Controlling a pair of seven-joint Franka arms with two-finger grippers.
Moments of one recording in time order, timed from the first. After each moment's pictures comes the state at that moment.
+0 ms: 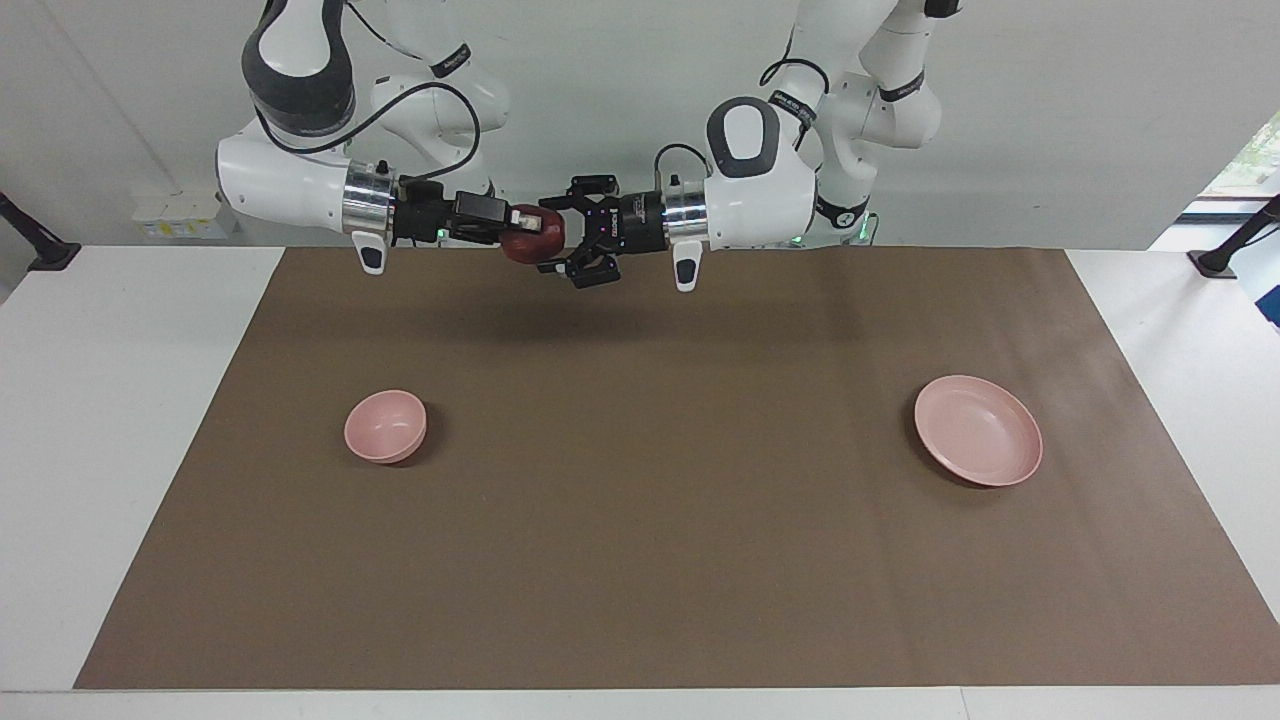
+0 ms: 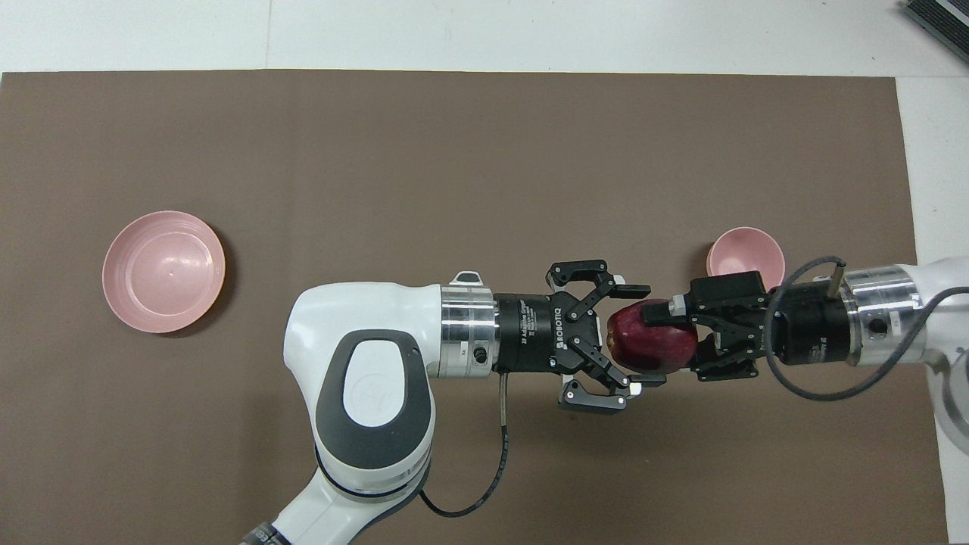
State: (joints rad) left arm -0.40 0.14 -0.25 -1.89 -1.20 2.24 -1.38; right arm -0.03 -0.14 -0.09 -2.11 0.91 1.62 0.10
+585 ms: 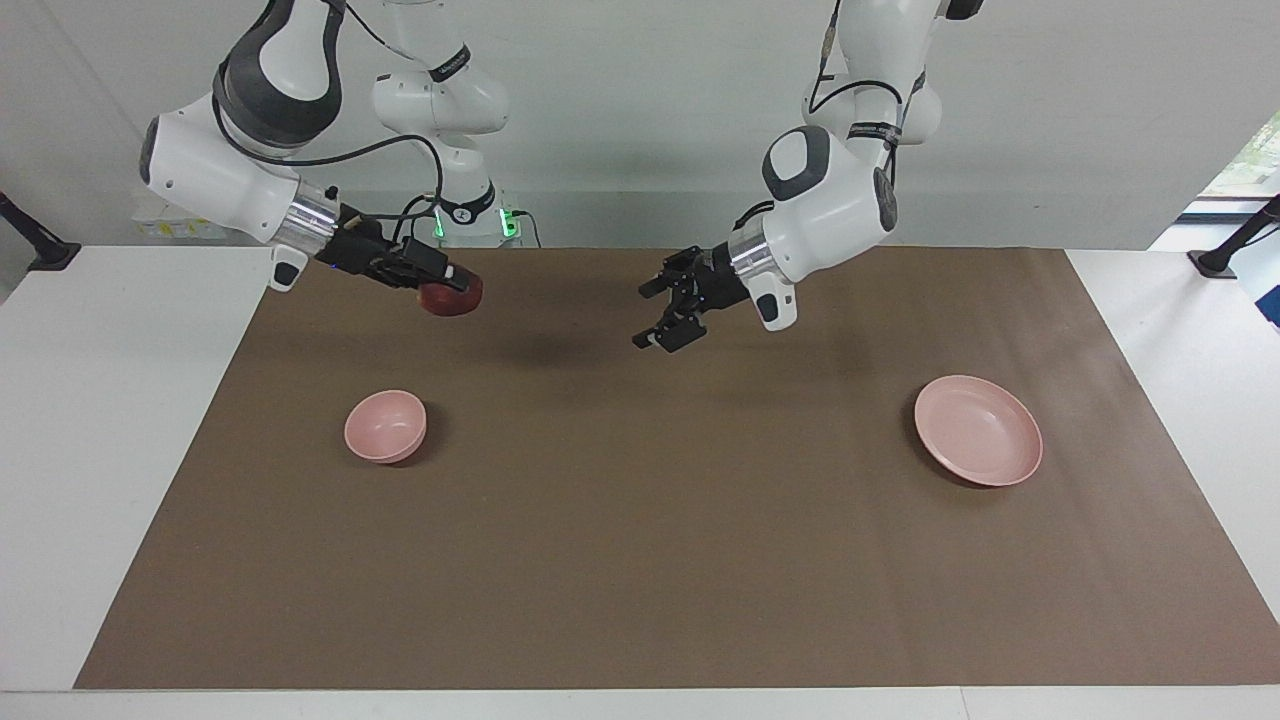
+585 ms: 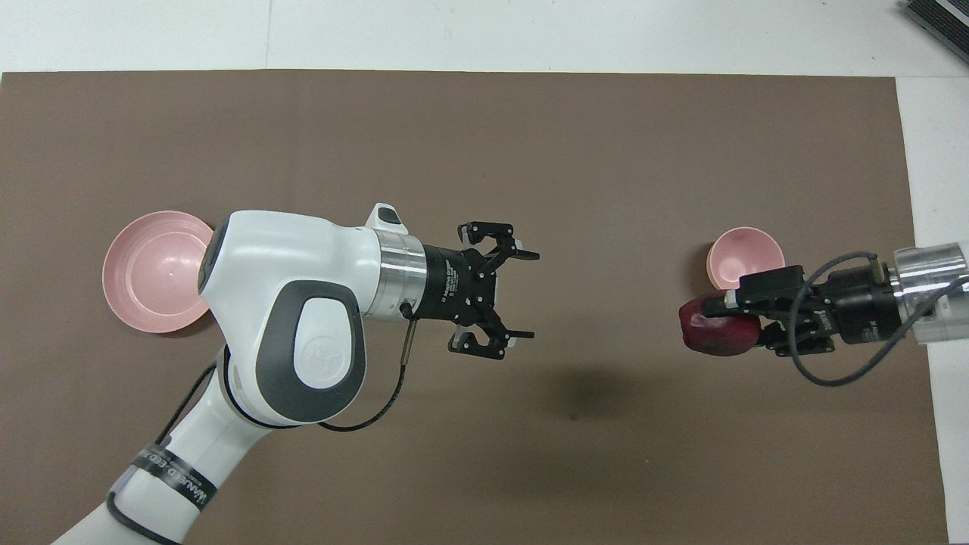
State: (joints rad) left arm -0.23 0.15 -0.24 -1.89 -0.78 2.15 -1.37; right arm -0.04 -0.05 -0.08 -2.01 0.46 1.82 0.03
